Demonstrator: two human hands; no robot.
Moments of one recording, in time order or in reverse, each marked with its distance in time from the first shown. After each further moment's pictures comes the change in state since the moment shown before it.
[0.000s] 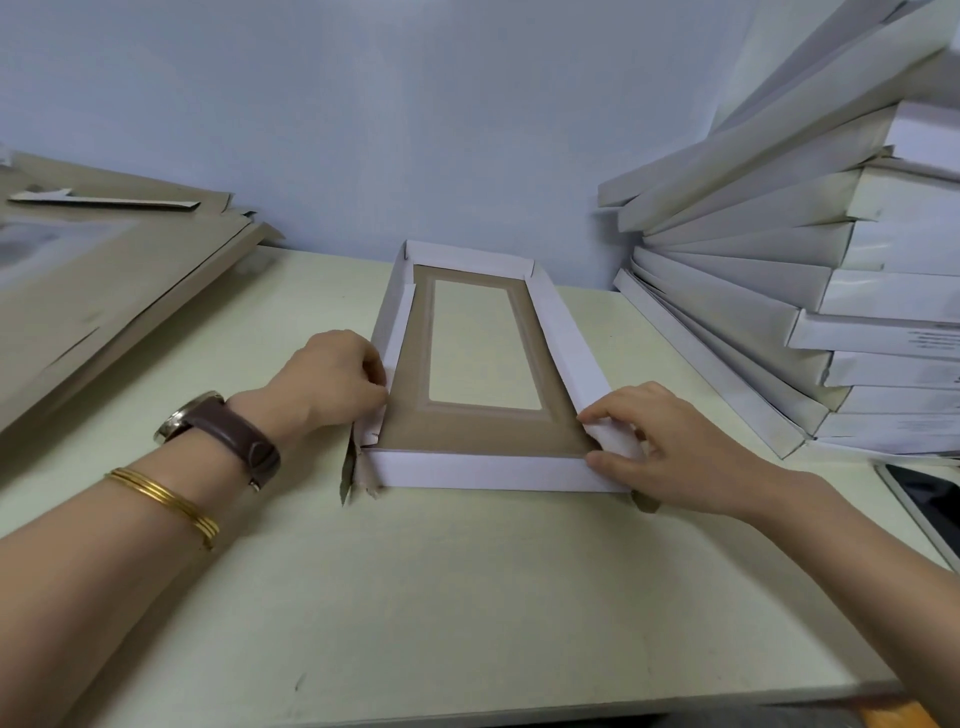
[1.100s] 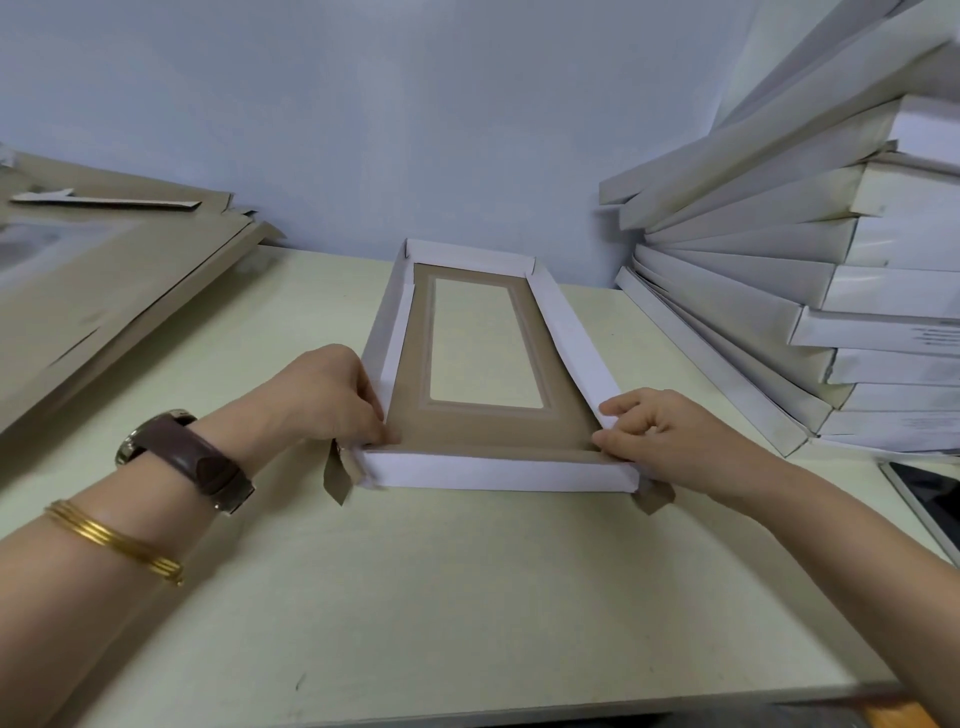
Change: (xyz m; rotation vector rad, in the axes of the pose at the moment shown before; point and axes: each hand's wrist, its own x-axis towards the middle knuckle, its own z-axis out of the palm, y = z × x) left_hand -0.029 0.012 -0.014 -0.115 -0.203 -0.126; right_hand 0.005 0.003 0.000 0.281 -0.107 0.365
